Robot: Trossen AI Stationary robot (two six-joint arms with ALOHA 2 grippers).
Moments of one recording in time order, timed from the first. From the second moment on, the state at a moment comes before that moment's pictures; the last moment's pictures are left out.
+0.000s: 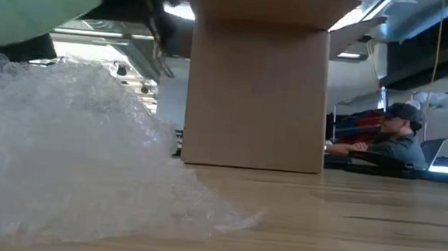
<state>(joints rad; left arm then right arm) -0.61 0.72 0.27 -0.74 -0.74 -0.96 0.26 2.27 1.87 -0.15 0.02 0.47</state>
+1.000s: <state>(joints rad) -0.62 0.72 0.27 -0.59 -0.37 -1.14 0.34 2.24 1.87 -0.68 0.05 0.66</state>
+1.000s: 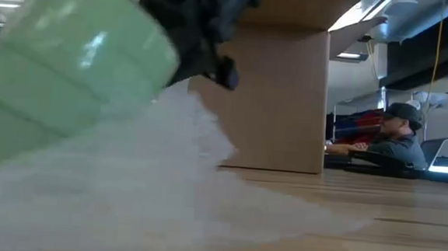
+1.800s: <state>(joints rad) -0.76 0.86 0.39 -0.45 -0.47 -0.96 0.43 2.08 1.92 -1.02 0.34 0.80</state>
